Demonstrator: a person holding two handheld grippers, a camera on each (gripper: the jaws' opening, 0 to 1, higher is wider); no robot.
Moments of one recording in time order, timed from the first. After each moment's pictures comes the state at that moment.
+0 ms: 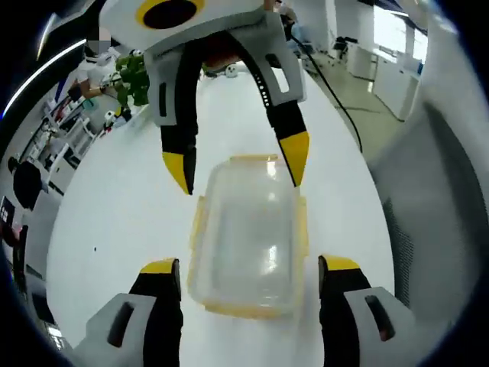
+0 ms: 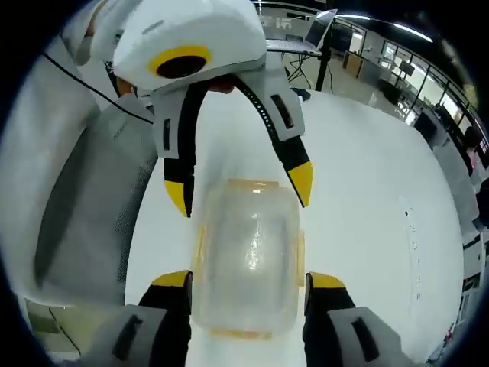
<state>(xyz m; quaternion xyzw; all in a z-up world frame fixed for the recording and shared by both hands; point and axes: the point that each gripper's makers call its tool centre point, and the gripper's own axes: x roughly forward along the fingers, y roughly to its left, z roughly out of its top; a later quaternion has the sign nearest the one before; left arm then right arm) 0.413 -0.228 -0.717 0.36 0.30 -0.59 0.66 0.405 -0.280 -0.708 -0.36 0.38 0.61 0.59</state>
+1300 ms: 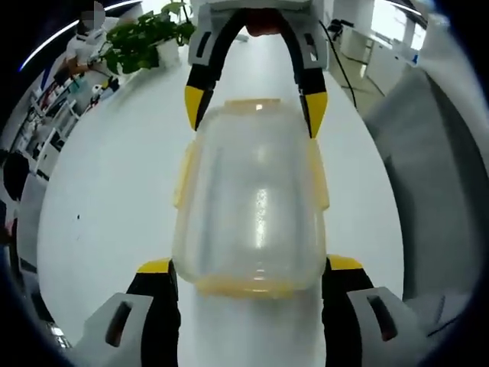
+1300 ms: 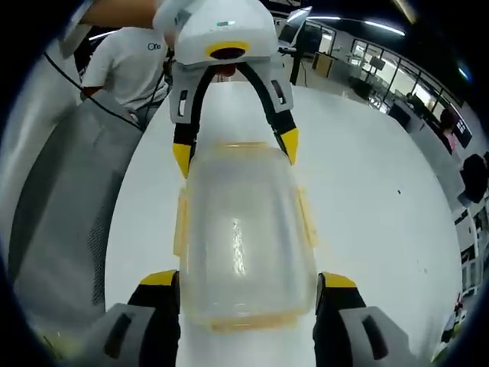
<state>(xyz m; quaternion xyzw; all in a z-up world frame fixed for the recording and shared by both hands) 0.414 -0.169 -0.761 0.39 0.35 -0.58 0.62 0.402 -0.264 -0.750 -0.35 0.37 0.57 0.65</state>
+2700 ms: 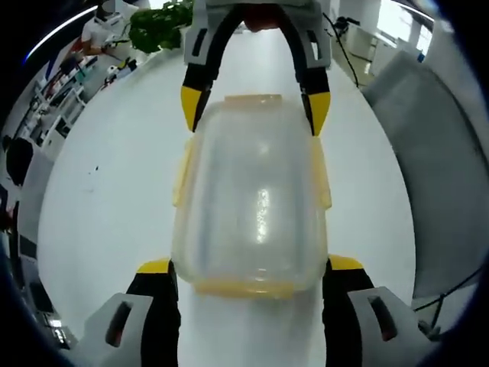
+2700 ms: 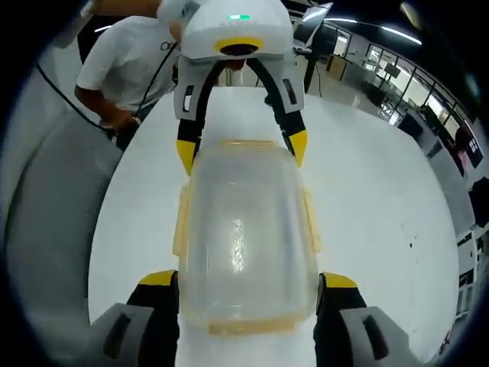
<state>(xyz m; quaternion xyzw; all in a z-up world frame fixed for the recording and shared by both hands) 0.467 -0.079 -0.764 0.39 0.36 -0.57 0.62 0.455 -0.173 -0.753 -0.37 0.36 0.58 0.63</state>
